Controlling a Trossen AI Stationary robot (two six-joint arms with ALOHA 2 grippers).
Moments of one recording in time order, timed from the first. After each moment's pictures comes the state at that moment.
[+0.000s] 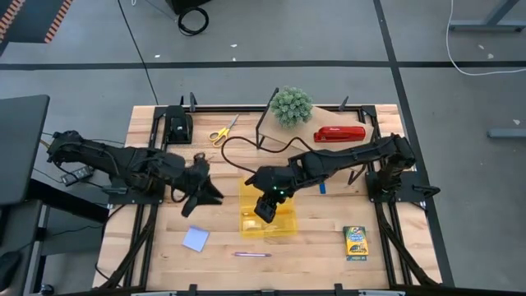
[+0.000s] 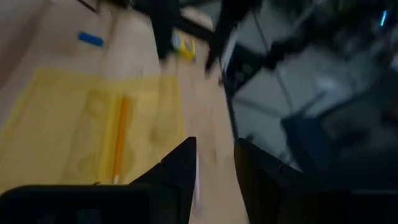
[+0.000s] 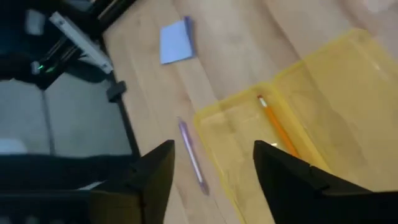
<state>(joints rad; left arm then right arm) -0.26 0.94 0.84 -0.32 0.10 -0.51 0.23 1.86 1.82 -0.87 -0.05 0.82</state>
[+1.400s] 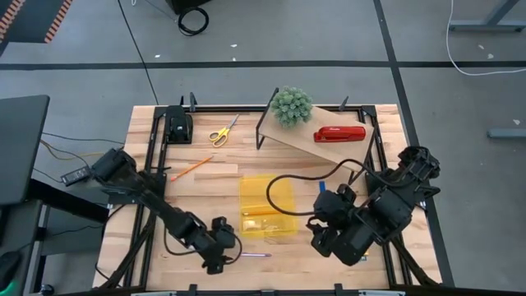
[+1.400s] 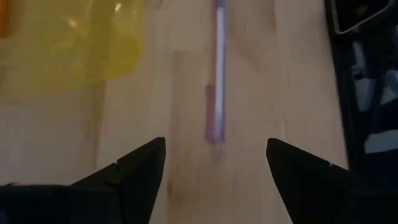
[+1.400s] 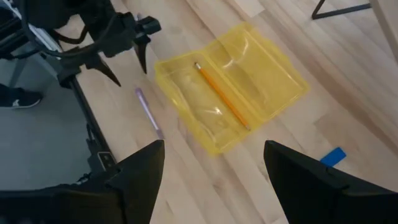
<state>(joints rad) -0.68 1.72 0.93 -0.14 -0.23 -0.68 0.73 1.80 2.14 -1.57 0.53 1.27</state>
